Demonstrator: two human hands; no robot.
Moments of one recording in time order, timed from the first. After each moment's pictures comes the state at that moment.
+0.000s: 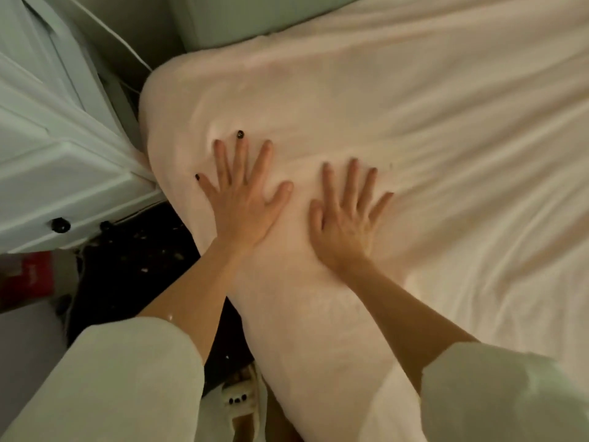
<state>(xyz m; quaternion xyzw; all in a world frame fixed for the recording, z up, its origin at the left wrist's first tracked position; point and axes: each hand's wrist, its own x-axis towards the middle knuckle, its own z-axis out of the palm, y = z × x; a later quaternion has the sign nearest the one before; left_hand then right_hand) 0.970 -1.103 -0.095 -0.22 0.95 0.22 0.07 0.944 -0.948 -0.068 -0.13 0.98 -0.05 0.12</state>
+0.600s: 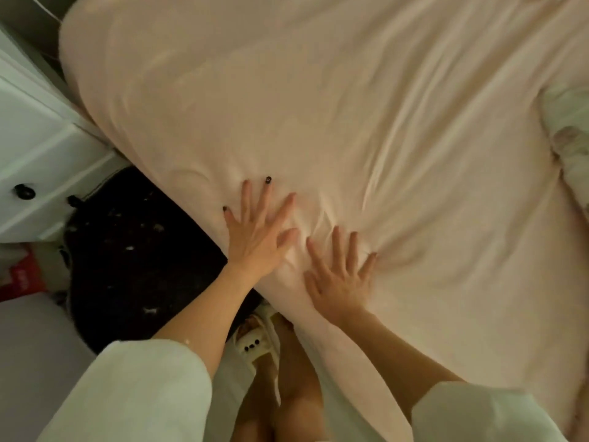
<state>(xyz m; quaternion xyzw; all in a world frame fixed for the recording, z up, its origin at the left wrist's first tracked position) 1.148 -0.978 -0.070 0.05 0.97 0.16 0.17 1.202 -0.808 -0.050 -0.06 0.95 -0.02 0.30</state>
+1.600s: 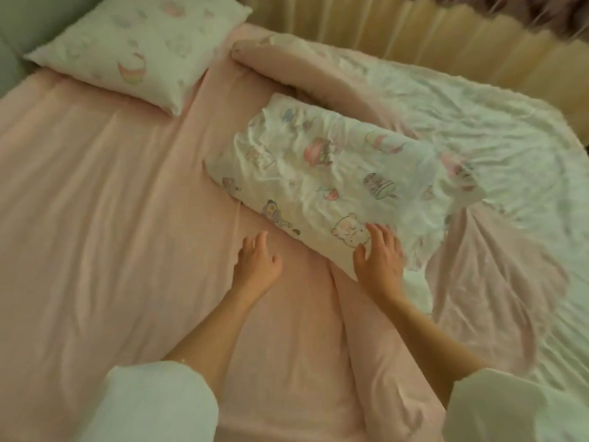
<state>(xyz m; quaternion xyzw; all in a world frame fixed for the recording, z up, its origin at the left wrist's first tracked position) 1.153 -0.480 0.146 0.15 0.90 0.29 0.28 1.266 -0.305 0.168 0.38 0.90 -0.19 -0.07</state>
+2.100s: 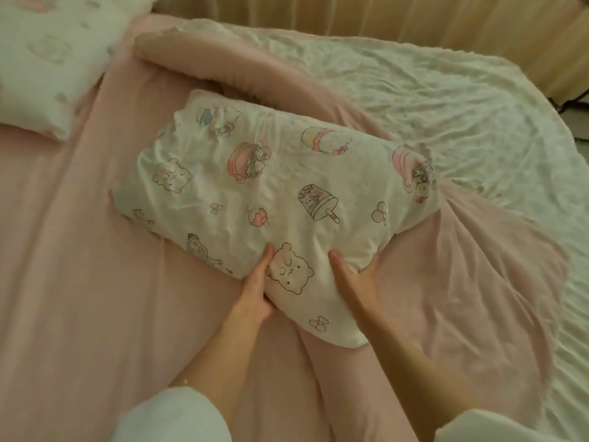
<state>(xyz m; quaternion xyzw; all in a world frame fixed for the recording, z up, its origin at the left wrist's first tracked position) 1.141 -0.325 0.057 -0.23 0.46 0.67 0.54 1.265 -0.216 0.079 0.55 0.62 -0.54 -0.17</state>
